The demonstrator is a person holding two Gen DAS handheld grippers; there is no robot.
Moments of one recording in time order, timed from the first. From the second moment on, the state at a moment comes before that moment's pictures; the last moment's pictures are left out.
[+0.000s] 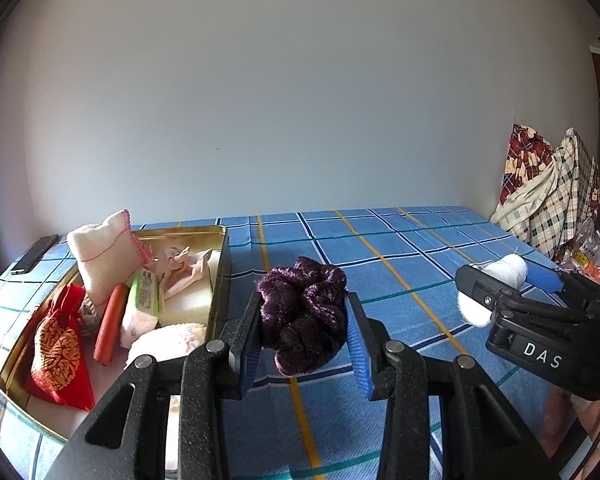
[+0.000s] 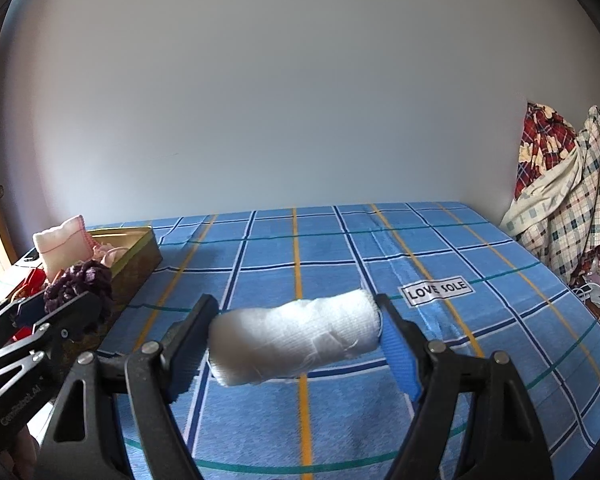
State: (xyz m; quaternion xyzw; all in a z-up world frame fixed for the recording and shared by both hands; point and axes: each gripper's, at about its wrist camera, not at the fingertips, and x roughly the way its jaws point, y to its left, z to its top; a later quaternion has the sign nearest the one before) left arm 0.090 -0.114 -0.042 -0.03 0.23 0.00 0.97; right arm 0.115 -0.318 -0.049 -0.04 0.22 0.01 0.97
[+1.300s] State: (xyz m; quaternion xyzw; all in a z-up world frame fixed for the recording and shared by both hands) left arm 0.062 -0.053 -0.039 -0.06 0.22 0.06 0.97; right arm 0.105 -0.257 -0.058 -0.07 0.22 0.07 0.97
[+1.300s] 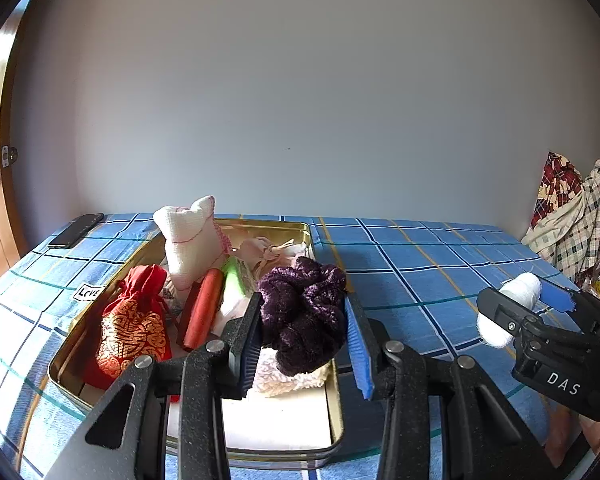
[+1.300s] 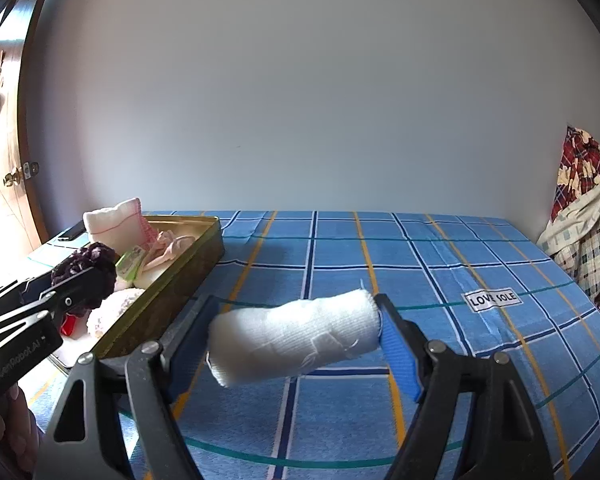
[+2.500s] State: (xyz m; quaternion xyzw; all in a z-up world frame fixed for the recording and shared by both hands) left arm 0.053 0.012 -0.043 -0.09 0.23 0.12 0.96; right arm 0.116 -0.209 -0.066 -0.09 0.23 0.11 0.96
